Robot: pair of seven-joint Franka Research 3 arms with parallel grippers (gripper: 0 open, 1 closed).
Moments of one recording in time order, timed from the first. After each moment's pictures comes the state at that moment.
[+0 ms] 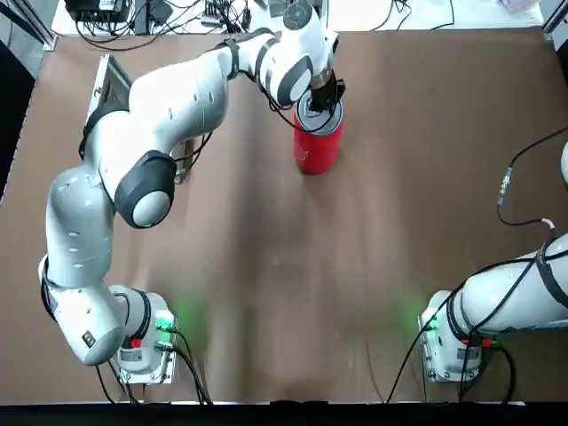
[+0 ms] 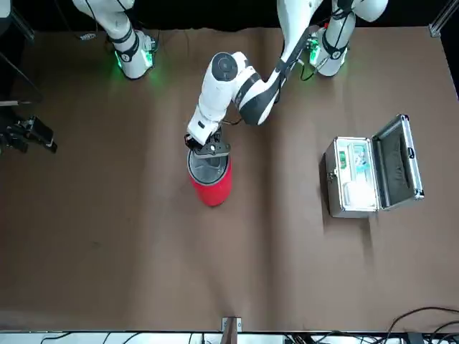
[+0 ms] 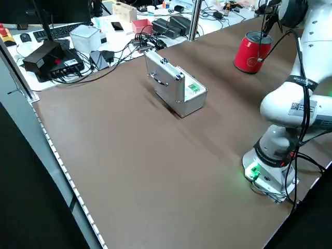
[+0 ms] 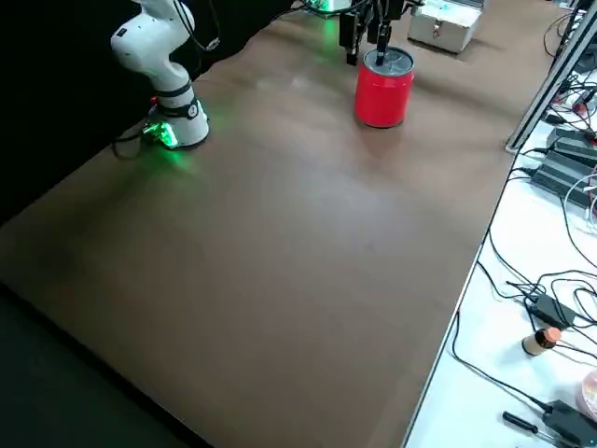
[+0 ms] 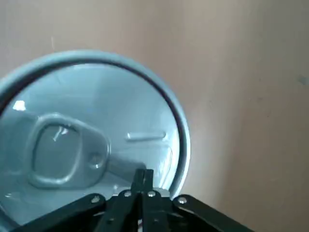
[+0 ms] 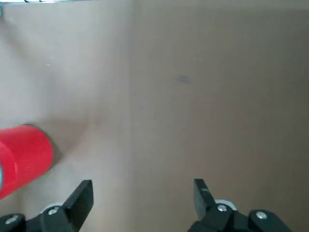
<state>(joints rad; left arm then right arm) -0.80 0.66 -0.13 -1.36 -0.07 2.37 -1.09 0.05 0.09 -0.06 -1.44 0.01 1.59 0.01</state>
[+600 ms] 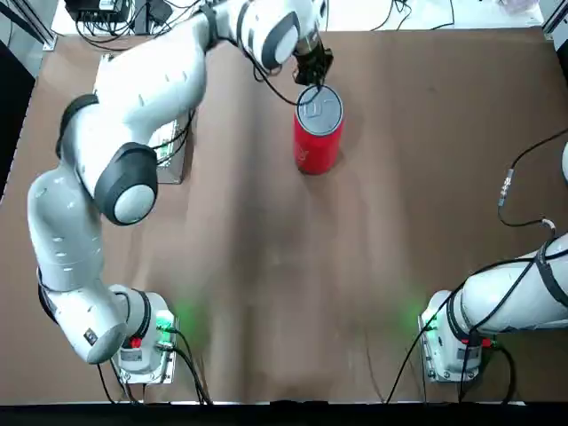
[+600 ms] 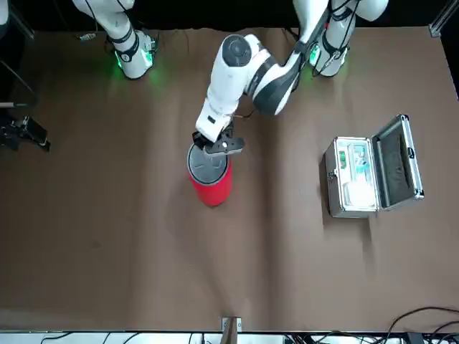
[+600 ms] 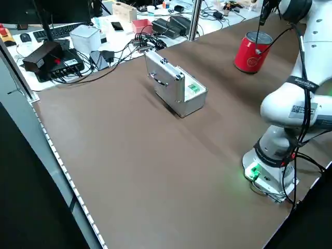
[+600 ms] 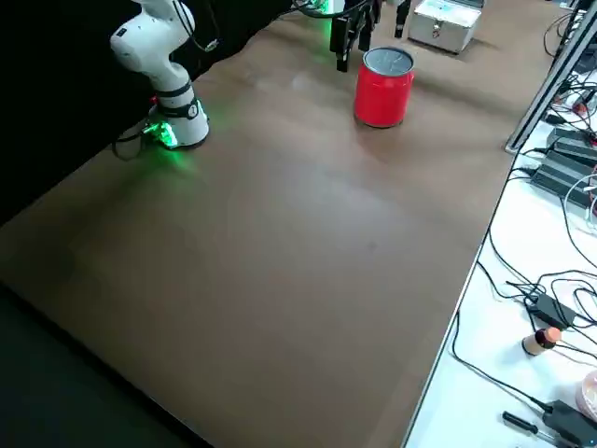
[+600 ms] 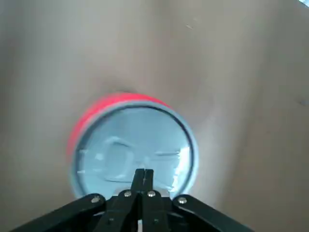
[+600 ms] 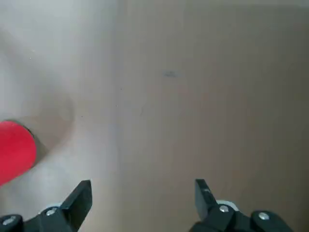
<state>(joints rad) -0.73 0.52 -0.11 -1.32 -0.07 2.12 -1.09 0.04 0.09 -0.08 -1.45 -0.01 1.57 -0.01</state>
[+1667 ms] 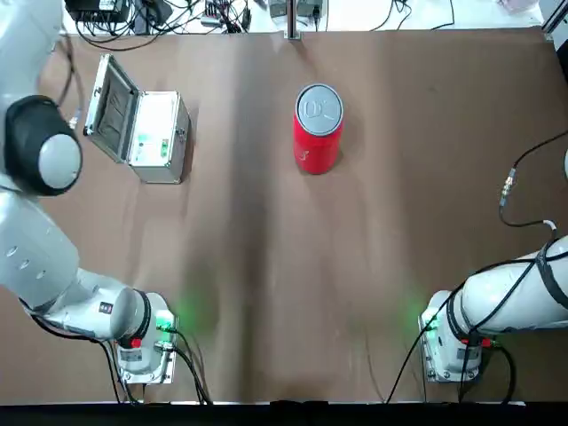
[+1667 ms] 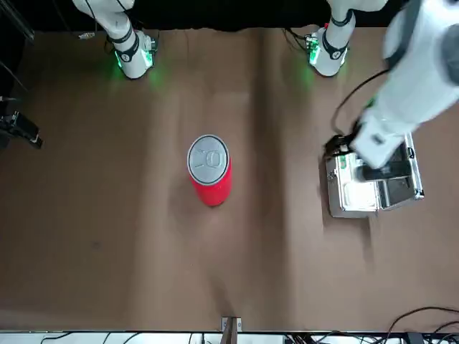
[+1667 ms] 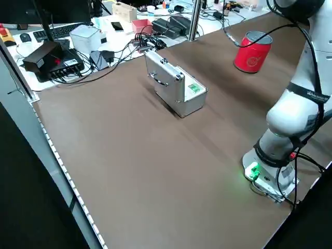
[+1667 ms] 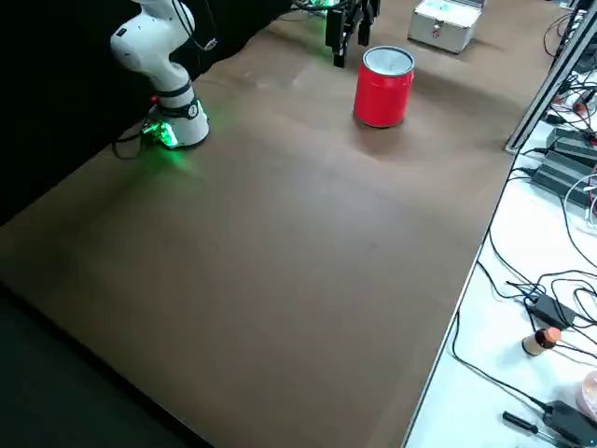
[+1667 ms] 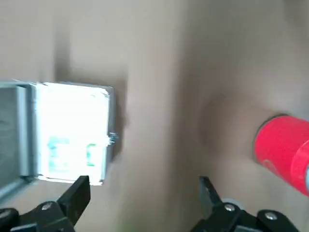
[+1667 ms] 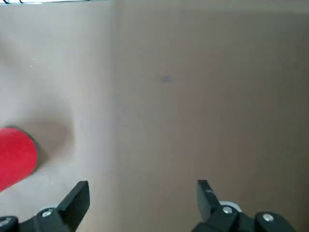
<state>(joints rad) -0.14 0.22 -0.10 -1.32 -0.05 1.53 -0.30 0.04 0.08 -0.09 -1.43 0.00 1.57 -0.01</state>
